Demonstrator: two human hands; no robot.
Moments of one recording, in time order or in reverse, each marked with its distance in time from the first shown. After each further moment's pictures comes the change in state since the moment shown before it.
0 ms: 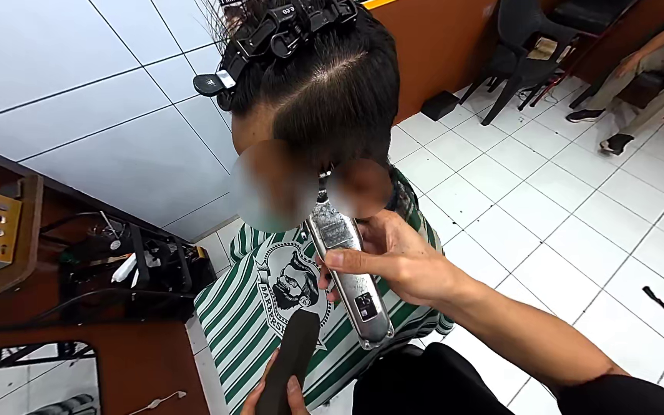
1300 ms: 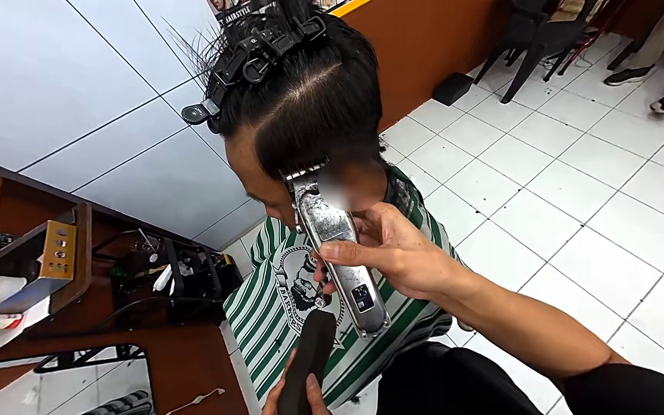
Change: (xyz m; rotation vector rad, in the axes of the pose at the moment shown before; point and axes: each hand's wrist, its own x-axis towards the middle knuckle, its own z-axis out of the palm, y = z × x) left_hand 0.003 0.009 0.006 0.062 -0.016 0.035; right_hand 0.002 -0.006 -0.005 0.086 -0.003 -0.099
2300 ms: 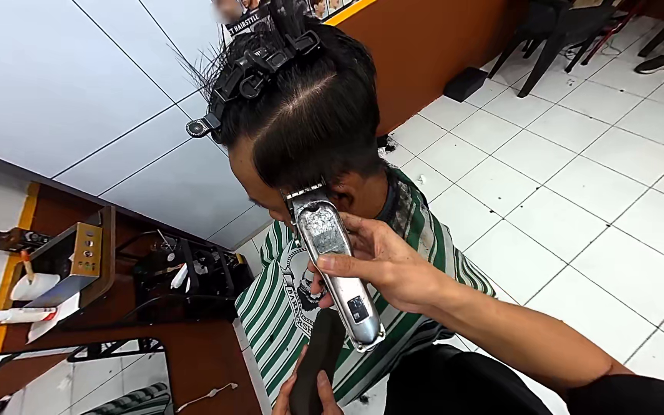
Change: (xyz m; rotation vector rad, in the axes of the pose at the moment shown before) left_hand -0.003 0.007 0.010 0.010 0.001 0.032; right_hand -0.005 0.011 0.000 0.103 -0.020 0.052
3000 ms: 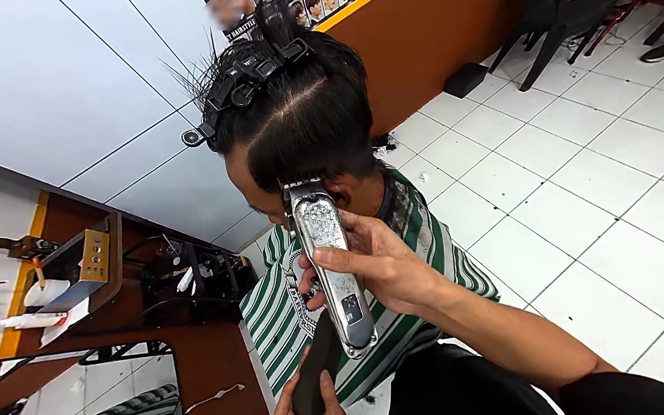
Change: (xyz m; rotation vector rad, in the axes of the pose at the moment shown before) left_hand 0.002 0.004 0.001 0.032 -0.014 0.008; right_hand 0.000 -0.003 0.004 0.135 -0.053 -0.056
